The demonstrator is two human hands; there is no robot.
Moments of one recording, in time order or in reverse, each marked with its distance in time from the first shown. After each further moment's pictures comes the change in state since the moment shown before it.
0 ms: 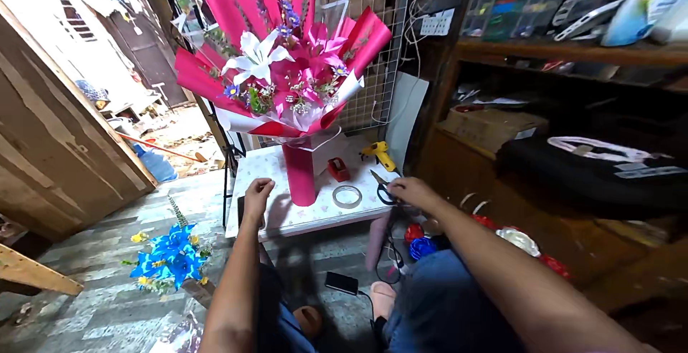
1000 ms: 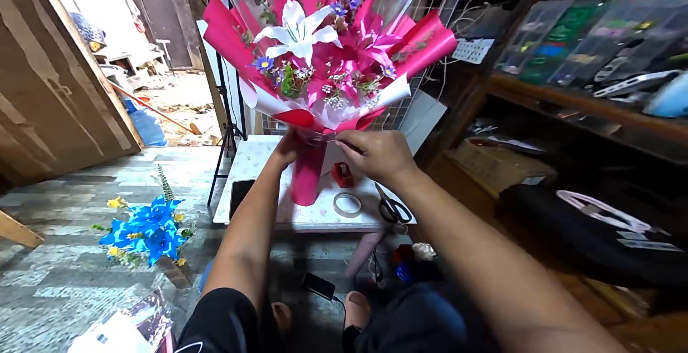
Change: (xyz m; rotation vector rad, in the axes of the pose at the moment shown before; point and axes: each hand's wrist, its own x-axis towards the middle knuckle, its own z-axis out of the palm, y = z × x) left_hand 0.084 0.058 0.050 -0.186 -0.266 0.310; right_hand -0.002 -0.206 -0.011 -0.432 0.523 -1.016
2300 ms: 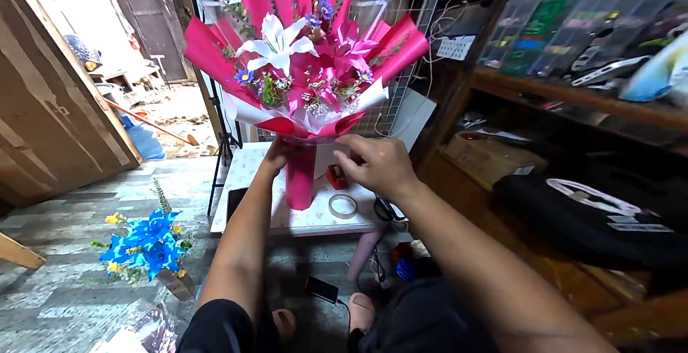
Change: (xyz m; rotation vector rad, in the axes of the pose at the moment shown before) left_hand 0.008 -0.008 0.000 -0.096 0.021 -0.018; right_hand -0.020 0.000 -0.013 0.011 0.191 -0.044
